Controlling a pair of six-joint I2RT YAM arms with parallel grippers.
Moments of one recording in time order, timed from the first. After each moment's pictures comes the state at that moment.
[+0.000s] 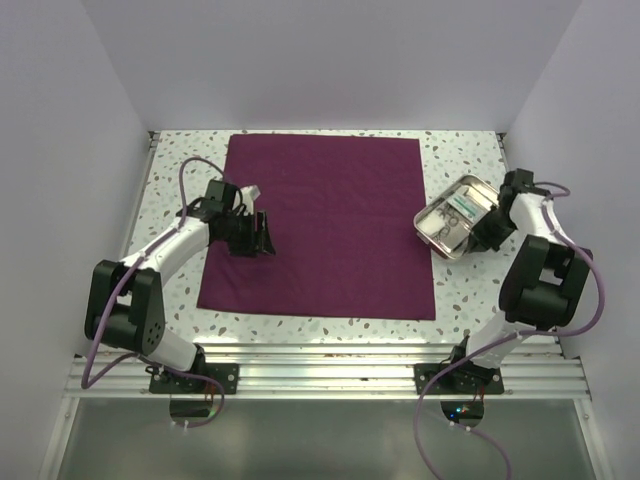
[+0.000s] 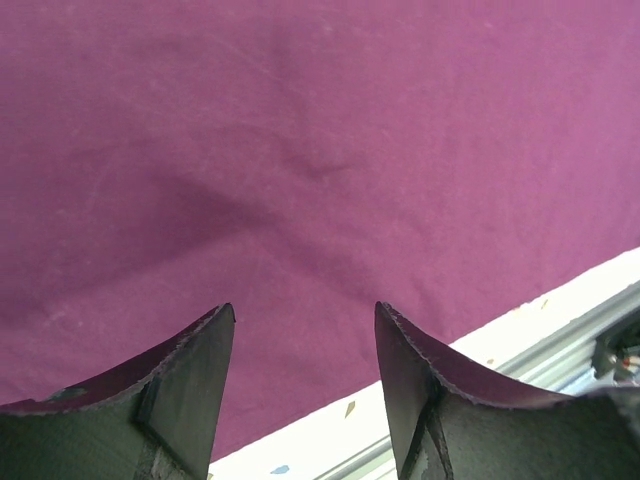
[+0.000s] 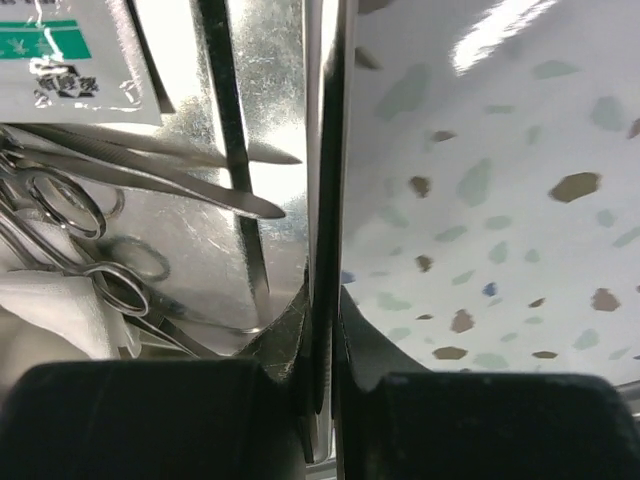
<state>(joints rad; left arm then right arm) -0.22 1.50 0.97 -0.54 0.39 -0.28 -0.34 1.70 1.22 -0.89 -0.05 0.52</state>
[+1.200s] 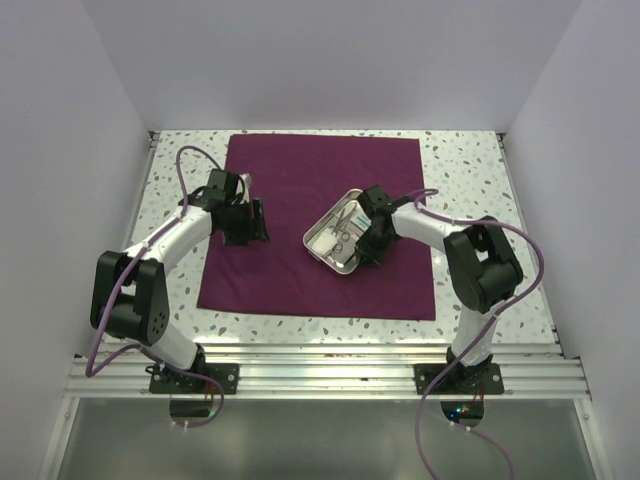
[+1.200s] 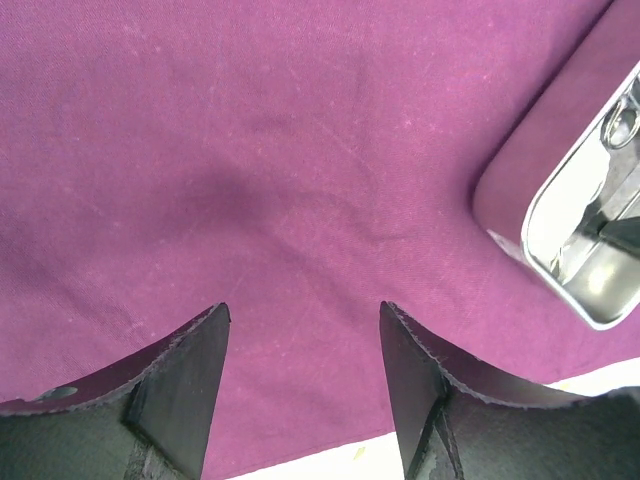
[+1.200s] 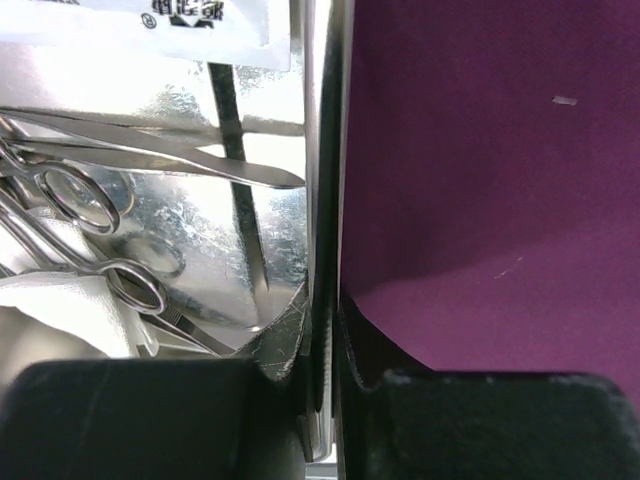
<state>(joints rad) -0.22 1.57 1.08 -0.57 0.19 -0.37 0.50 1.87 1.22 -0.69 -0.01 1.22</state>
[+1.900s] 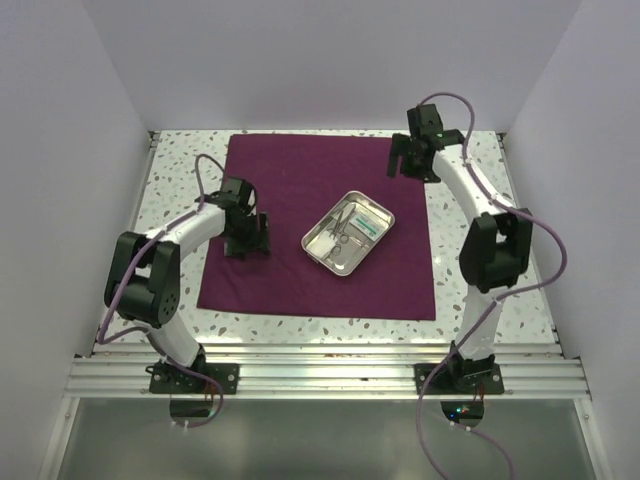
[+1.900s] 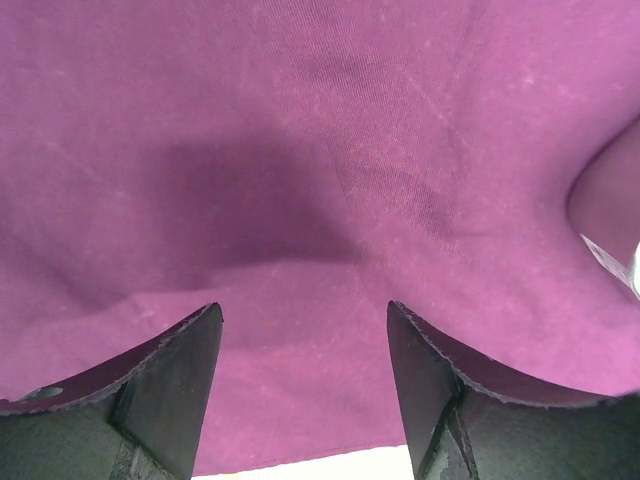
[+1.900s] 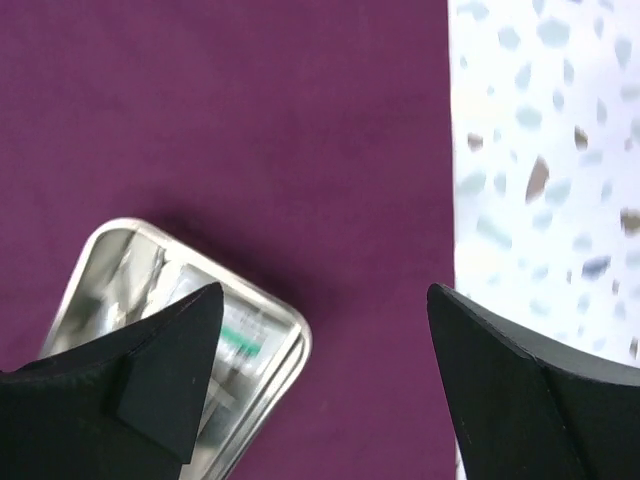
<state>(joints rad) -0.26 1.68 1.09 -0.64 0.11 -0.37 0.24 1.90 1.80 -0.86 0.18 0.40</state>
